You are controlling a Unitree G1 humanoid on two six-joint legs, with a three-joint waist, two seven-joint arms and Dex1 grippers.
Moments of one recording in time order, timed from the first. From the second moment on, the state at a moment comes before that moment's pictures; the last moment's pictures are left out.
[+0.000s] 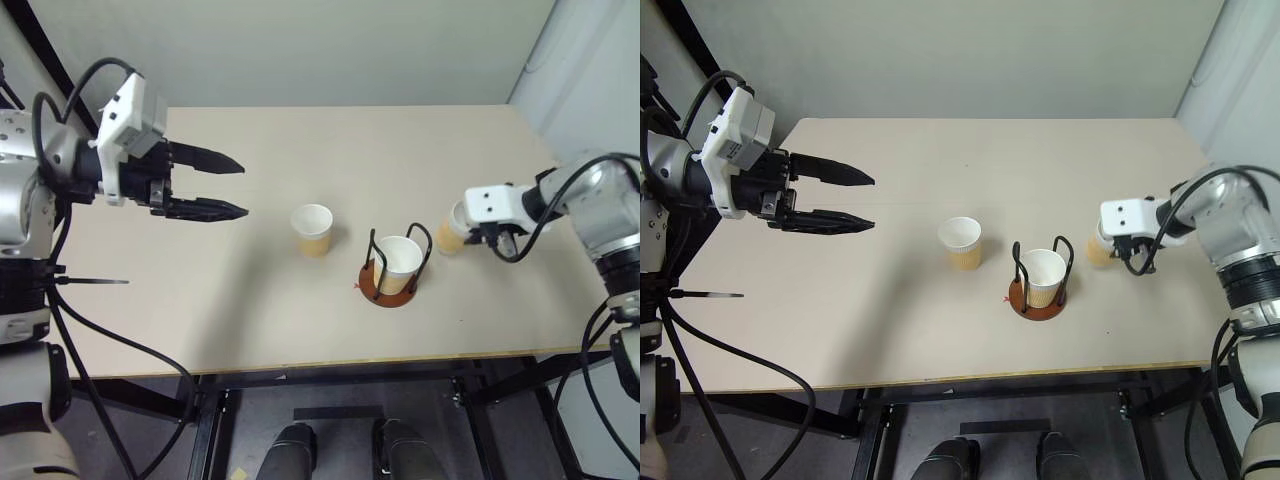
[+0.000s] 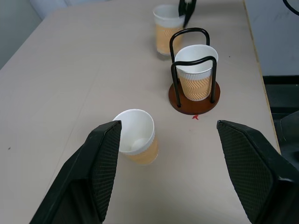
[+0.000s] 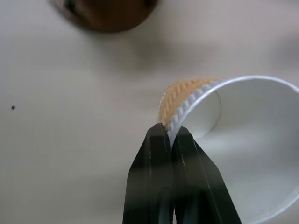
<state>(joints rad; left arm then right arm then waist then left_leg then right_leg) -0.93 1.03 0.02 0.16 -0.43 0.48 -1.52 -1.07 -0.91 0.35 0.44 -0.24 0.06 1.49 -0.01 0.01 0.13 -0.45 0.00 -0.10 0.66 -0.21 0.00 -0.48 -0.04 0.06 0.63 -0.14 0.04</state>
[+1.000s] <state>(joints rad) -0.94 1.02 0.00 0.22 -0.40 0.45 -1.52 -1.05 -1.03 0.38 -0.24 0.06 0.36 1.61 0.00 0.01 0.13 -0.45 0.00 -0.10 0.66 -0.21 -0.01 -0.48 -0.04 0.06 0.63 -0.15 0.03</state>
